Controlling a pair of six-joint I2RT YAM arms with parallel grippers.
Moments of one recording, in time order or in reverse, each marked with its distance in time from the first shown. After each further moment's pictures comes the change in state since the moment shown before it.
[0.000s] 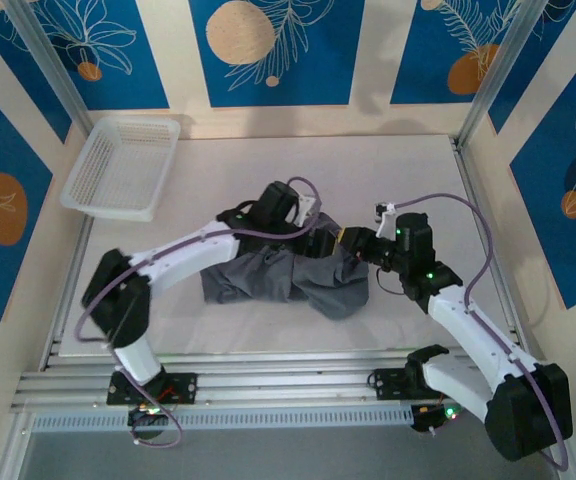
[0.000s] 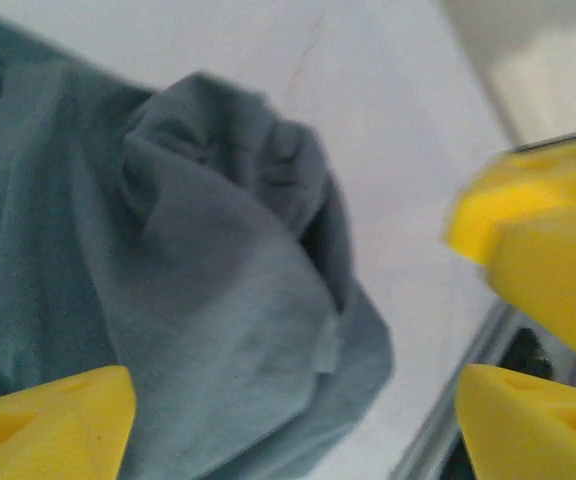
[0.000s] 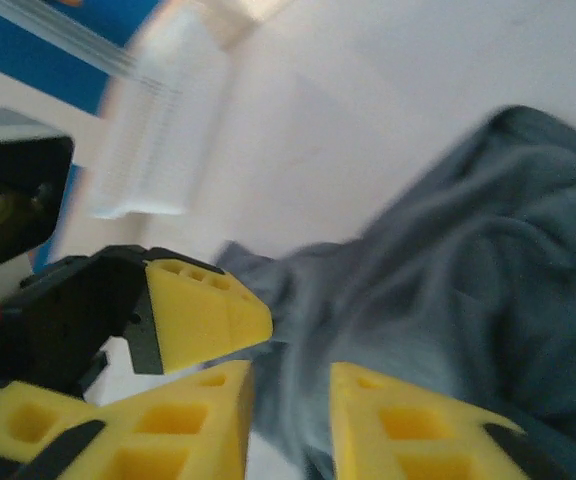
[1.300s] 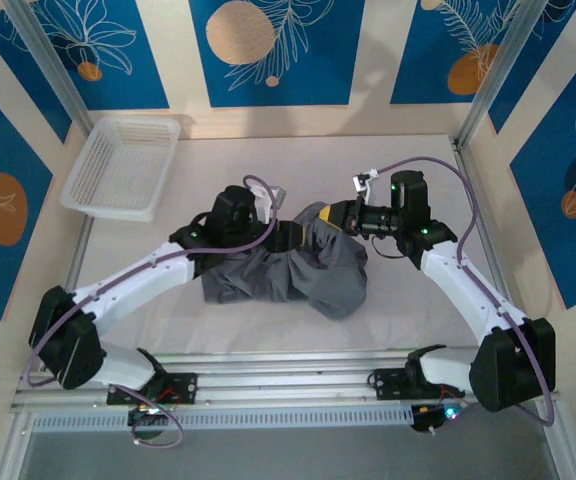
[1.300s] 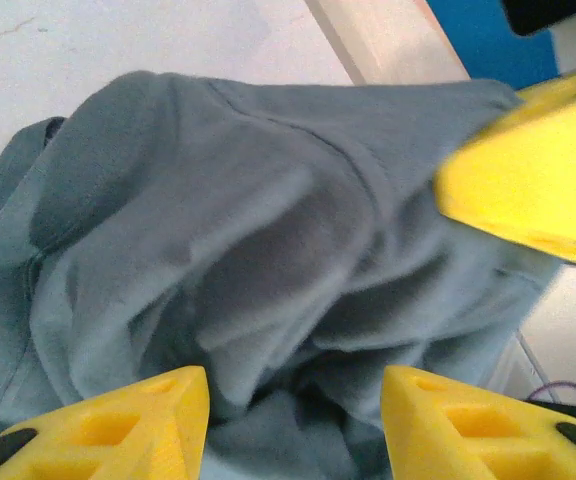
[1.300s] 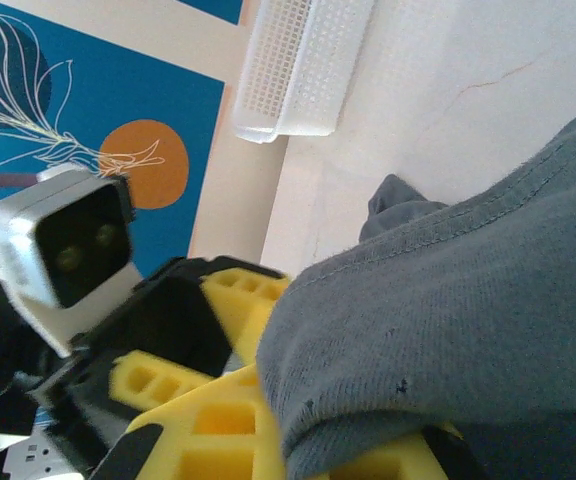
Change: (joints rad) left arm 0.090 -0.345 -0.298 0.228 0.016 -0.113; right arm -0.039 0.249 0.317 -0.043 -0.482 0.089
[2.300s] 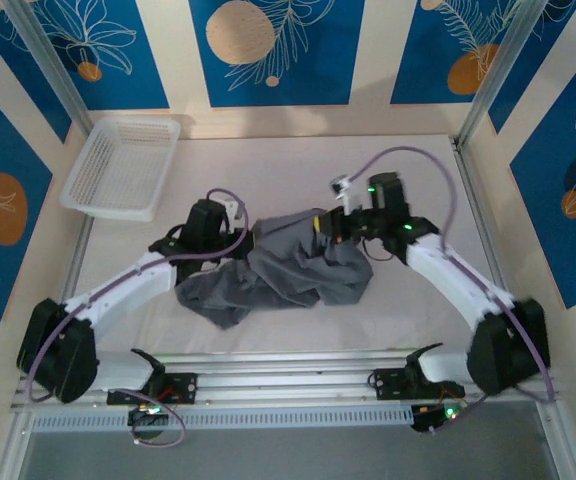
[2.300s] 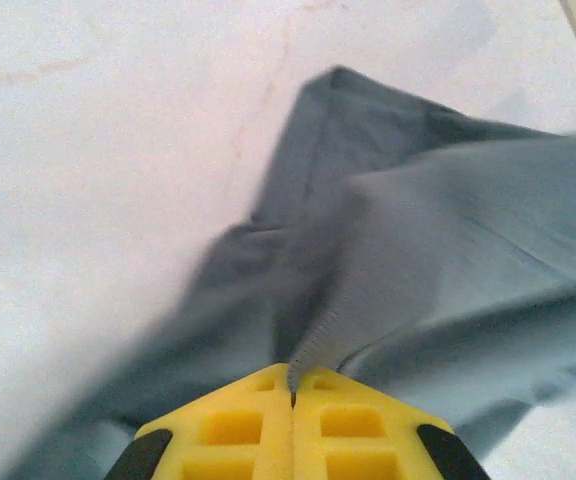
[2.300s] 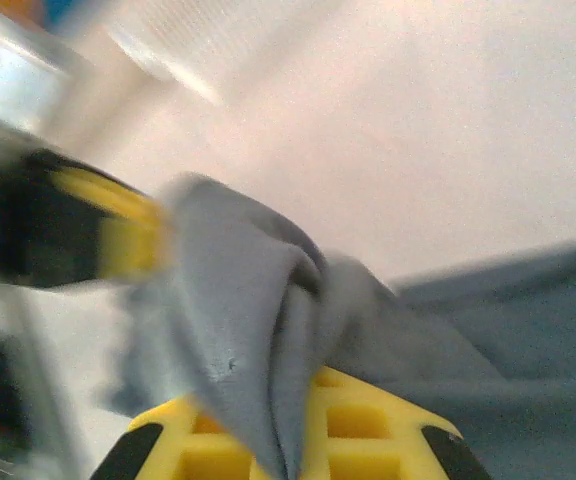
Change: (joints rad) left arm 0.191 -0.085 -0.191 -0.064 -0.182 0.115; right arm 0.071 0.036 0.023 -0.053 0.180 -0.607
